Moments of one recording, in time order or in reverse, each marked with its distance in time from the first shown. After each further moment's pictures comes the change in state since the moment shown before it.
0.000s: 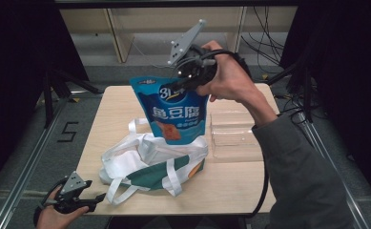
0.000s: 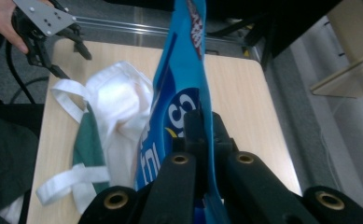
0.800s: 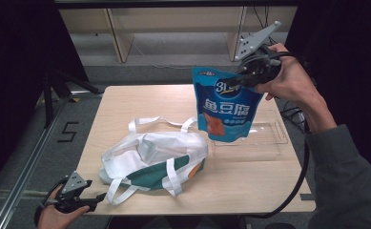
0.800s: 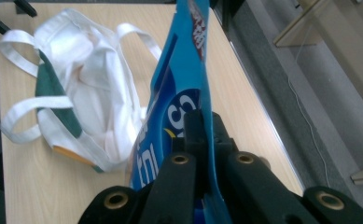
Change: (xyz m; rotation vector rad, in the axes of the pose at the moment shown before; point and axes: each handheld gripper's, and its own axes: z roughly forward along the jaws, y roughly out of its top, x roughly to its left) left arm 0.003 0.002 -0.001 0.039 0.004 0.038; right arm -0.031 -0.108 -0.057 0.047 -0.116 0.152
